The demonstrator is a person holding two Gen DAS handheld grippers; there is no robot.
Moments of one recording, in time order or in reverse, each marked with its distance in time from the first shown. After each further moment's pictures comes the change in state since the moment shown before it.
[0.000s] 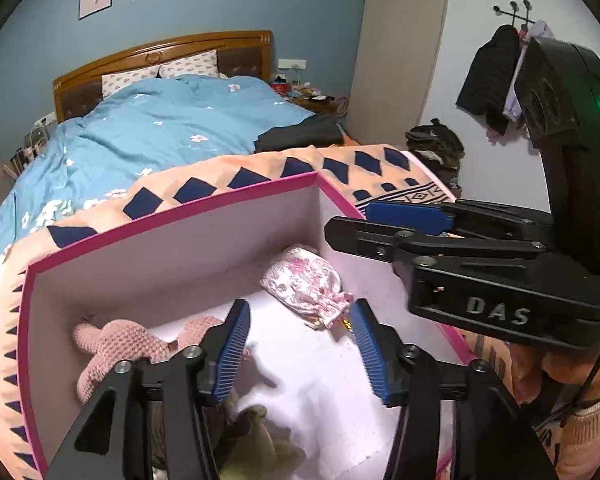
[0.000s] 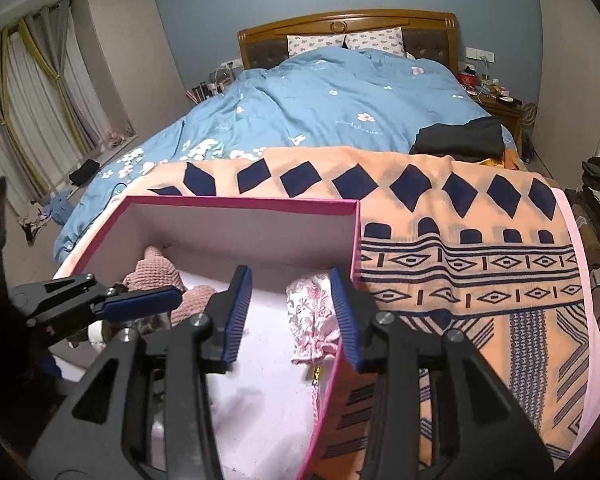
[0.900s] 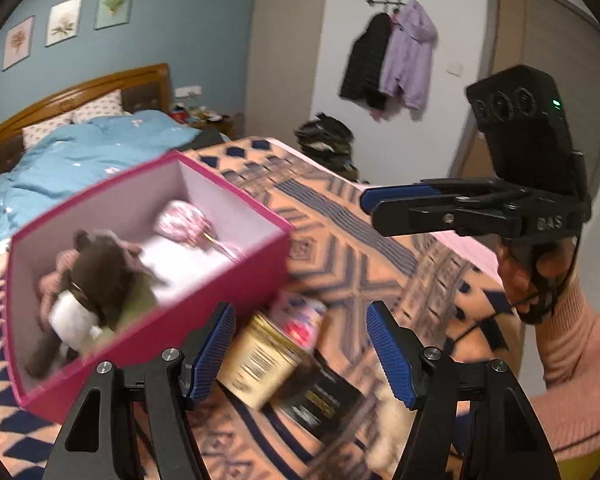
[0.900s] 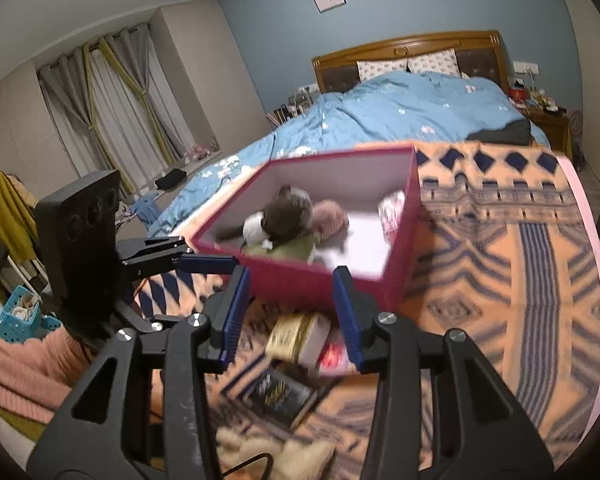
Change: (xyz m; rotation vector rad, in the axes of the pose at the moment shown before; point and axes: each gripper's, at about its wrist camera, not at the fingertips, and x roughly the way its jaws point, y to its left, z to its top) left arm -0.114 -0.070 -0.119 0.248 -0.050 -0.290; right arm -0.169 0.034 -0.138 -0.019 -0.068 0.263
